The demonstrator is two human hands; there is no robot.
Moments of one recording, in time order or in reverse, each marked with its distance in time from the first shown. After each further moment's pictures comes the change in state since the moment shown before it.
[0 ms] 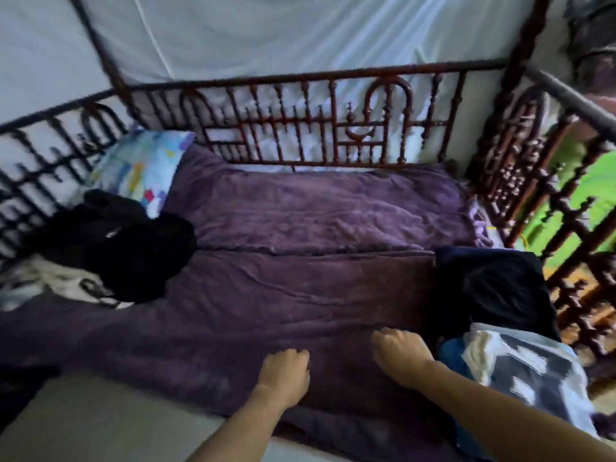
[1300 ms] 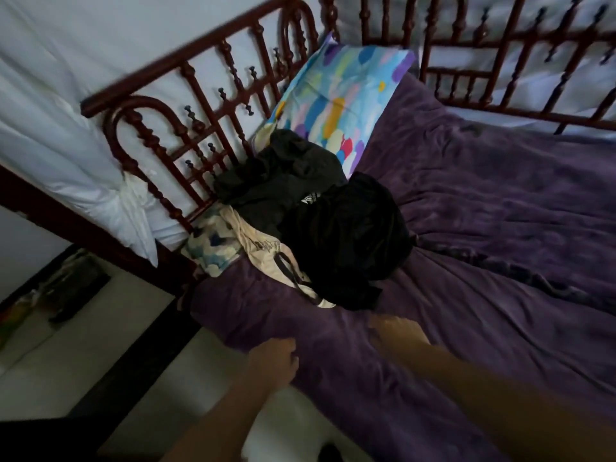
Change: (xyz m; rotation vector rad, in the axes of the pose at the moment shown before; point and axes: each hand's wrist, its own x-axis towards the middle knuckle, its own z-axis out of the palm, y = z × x) left_hand 0.029 -0.700 0.013 -0.377 -0.171 -0.528; right_hand 0.501 -0.566 0.036 0.154 -0.314 -0.329
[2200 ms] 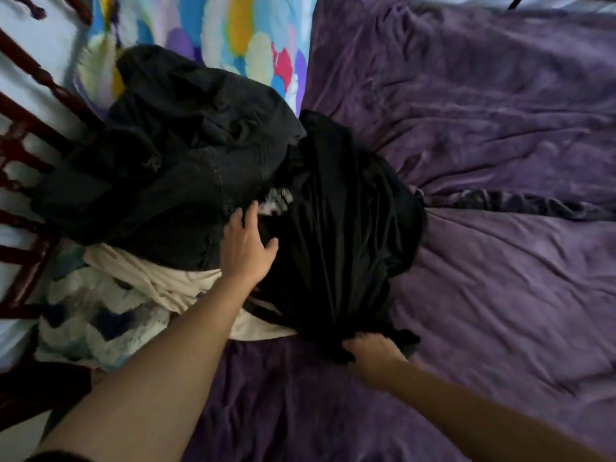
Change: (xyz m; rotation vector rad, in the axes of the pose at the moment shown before) left_hand 0.444 -0.073 -0.085 -0.152 0.194 0.295; right_hand 0.236 -0.083 0.081 0.187 -0.381 0.362
